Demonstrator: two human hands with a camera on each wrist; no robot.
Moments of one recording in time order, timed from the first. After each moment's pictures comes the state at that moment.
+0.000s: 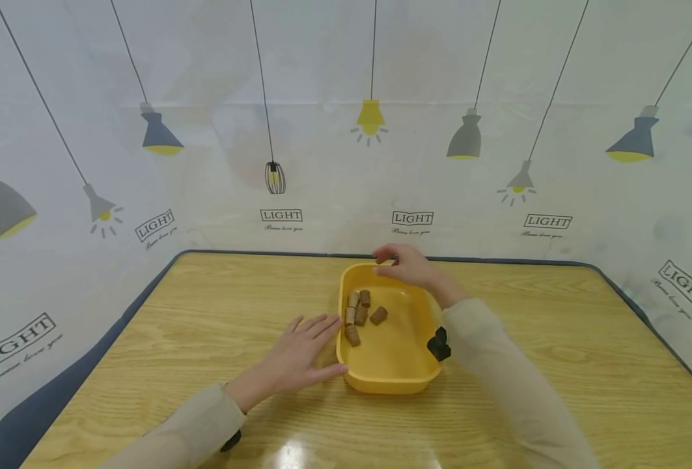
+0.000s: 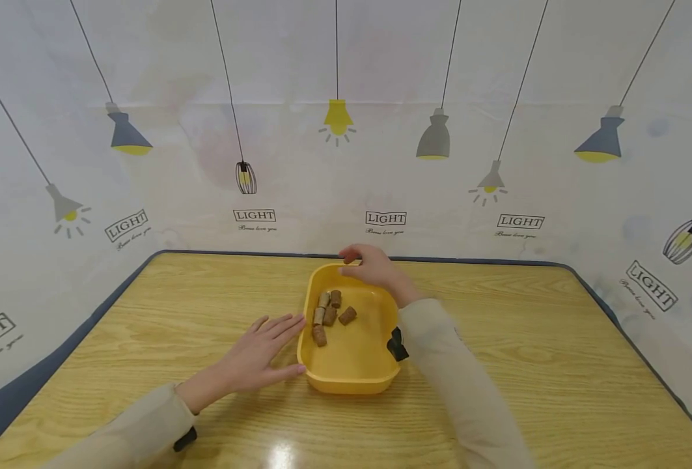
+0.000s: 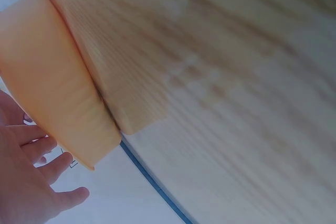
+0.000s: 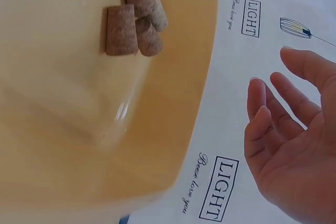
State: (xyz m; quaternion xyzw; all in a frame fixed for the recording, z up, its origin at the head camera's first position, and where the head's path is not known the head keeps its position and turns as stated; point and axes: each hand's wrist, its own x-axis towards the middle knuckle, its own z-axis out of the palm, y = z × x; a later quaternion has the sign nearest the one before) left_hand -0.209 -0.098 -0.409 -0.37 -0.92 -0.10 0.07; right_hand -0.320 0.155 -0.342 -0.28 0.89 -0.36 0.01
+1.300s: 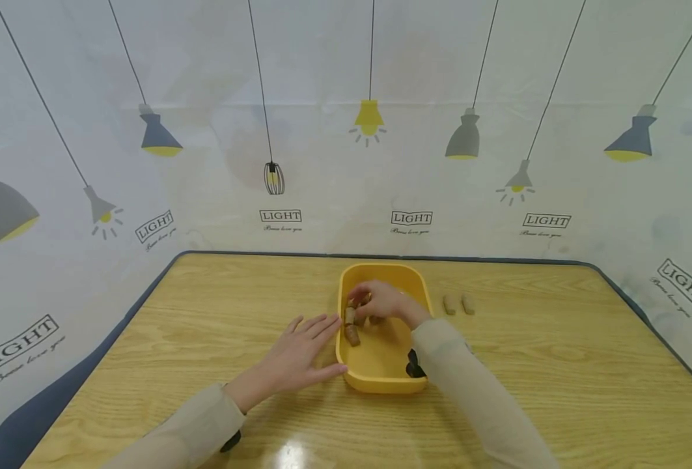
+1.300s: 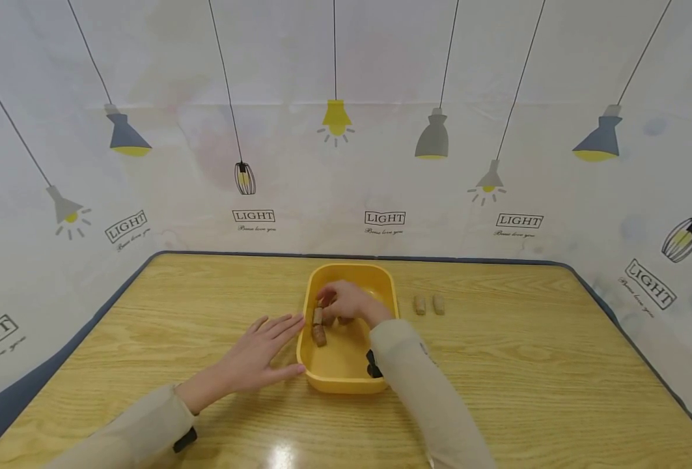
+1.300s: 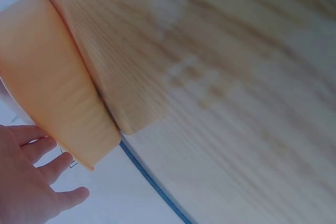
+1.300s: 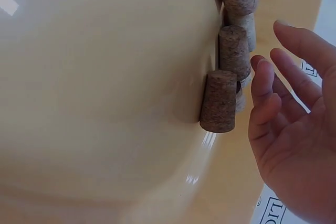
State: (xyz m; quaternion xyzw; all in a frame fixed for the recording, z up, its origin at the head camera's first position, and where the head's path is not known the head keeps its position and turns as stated) left_hand -0.208 -0.098 -0.408 -0.37 -0.92 -0.11 0.05; right_hand -0.309 0.115 -0.395 -0.27 0.88 -0.36 0.15
